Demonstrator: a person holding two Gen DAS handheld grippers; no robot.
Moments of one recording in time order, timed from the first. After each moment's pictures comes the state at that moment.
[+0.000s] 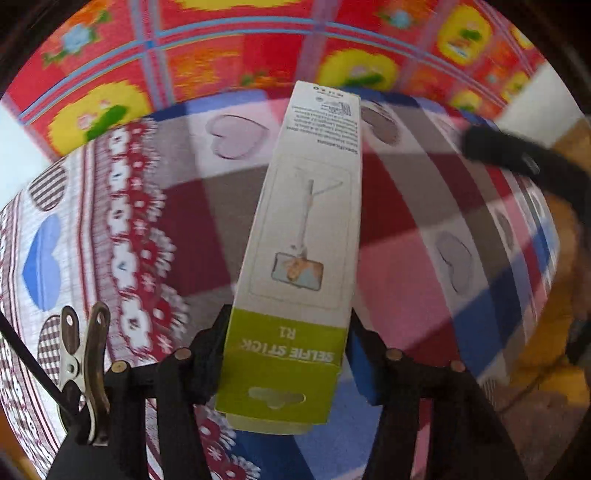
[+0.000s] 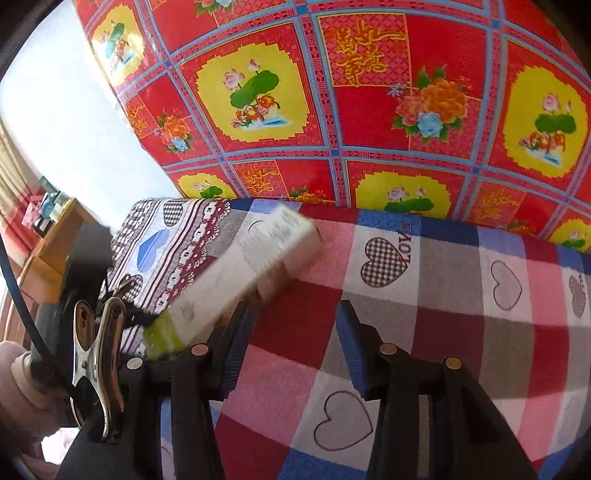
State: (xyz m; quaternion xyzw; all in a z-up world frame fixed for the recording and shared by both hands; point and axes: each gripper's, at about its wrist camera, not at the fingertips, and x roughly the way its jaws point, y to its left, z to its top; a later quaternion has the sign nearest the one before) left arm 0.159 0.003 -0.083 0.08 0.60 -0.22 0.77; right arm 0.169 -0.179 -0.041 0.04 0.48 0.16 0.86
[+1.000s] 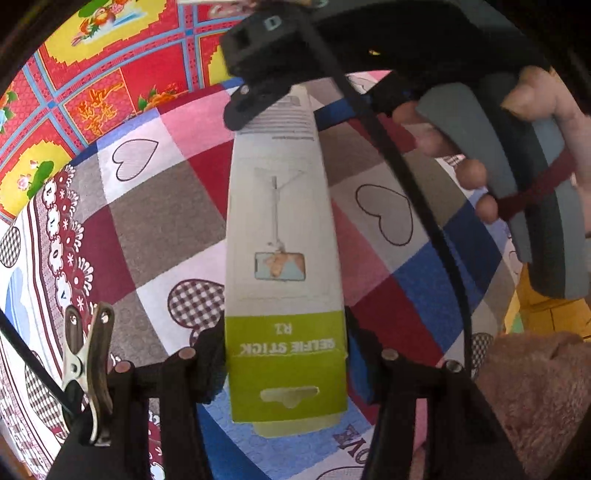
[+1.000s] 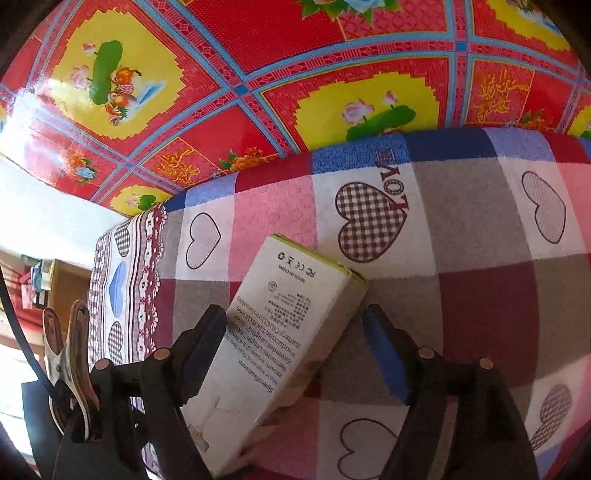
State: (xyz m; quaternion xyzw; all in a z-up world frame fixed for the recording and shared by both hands) left arm 0.126 -0.071 -0.099 0.16 0.56 -0.31 0.75; right arm 0.224 -0.192 -0.108 0.18 0.58 0.09 0.79
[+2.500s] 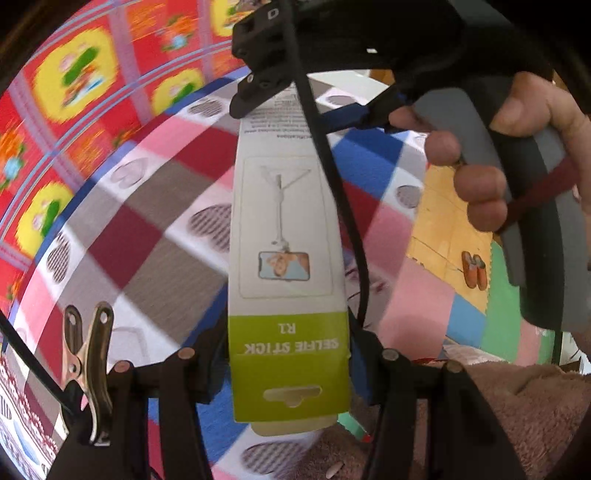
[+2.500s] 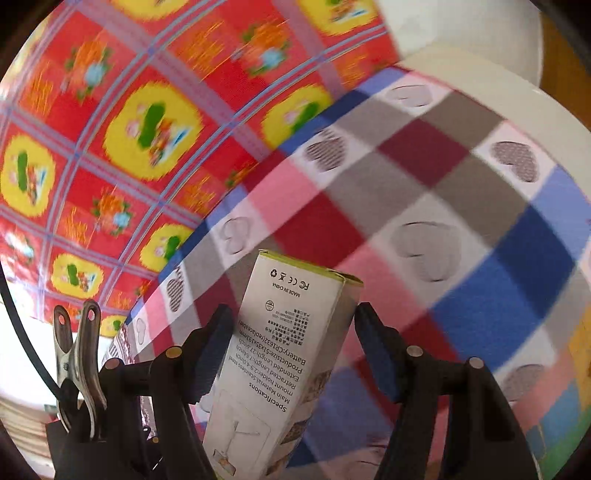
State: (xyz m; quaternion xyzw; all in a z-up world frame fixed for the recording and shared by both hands) left arm 0.003 -0.255 -0.042 0.27 0.48 -0.46 0.69; right arm 0.051 -0.427 -0.053 0.36 0.46 -0.12 0.80
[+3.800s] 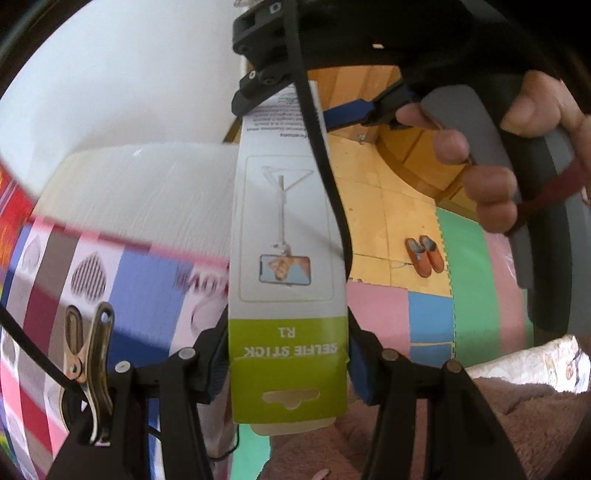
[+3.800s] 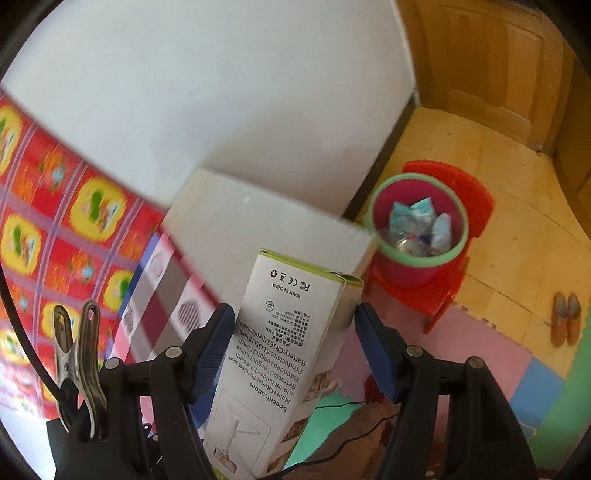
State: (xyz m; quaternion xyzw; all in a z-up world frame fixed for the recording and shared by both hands) left arm -0.127 -0.591 -0.042 0.34 0.41 -0.61 0.59; right arm -0.167 -0.745 -0.031 0.42 0.38 -0.30 0.77
